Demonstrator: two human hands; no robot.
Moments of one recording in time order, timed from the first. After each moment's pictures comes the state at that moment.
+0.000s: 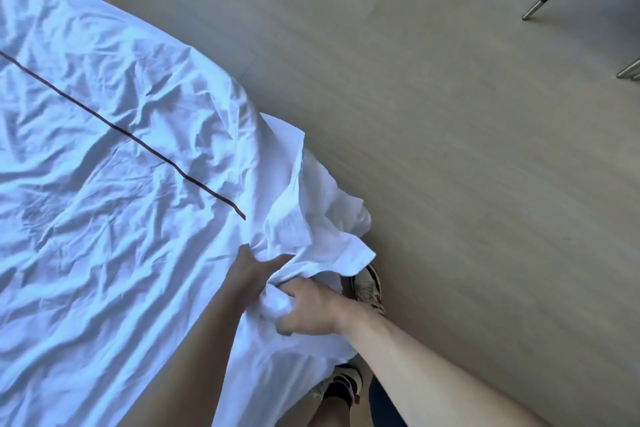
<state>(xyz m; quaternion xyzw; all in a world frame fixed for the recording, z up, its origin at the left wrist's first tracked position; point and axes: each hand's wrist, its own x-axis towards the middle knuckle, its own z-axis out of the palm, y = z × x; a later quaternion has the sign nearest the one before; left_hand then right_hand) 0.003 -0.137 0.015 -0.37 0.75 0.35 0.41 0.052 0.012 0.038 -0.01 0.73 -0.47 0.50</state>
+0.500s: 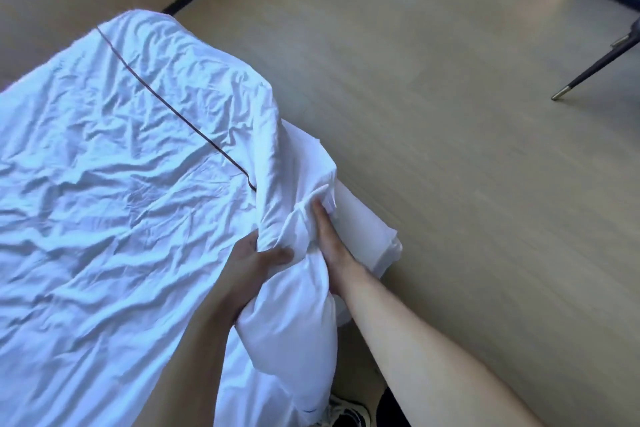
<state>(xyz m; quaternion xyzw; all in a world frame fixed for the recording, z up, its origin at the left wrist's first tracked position) 0.036 -0.197 0.198 -0.25 0.70 0.61 0.26 0.002 -0.050 0.154 0.25 0.40 -0.79 0.39</state>
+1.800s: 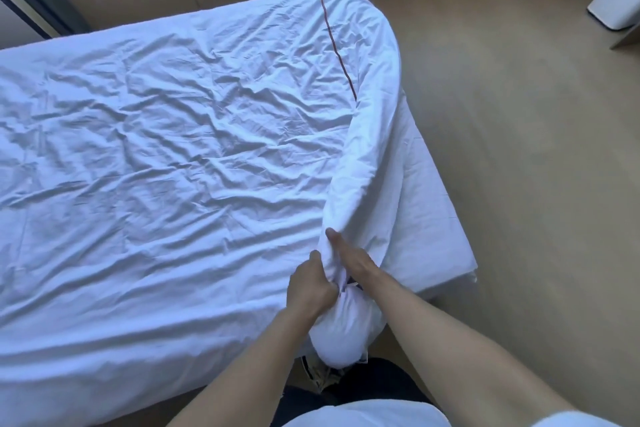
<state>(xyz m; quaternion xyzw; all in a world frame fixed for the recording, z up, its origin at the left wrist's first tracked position) 0.236 -0.289 0.170 -0.36 0.84 0.36 0.19 0.131 -0.209 0.155 0.08 0.74 -0.35 0.56</state>
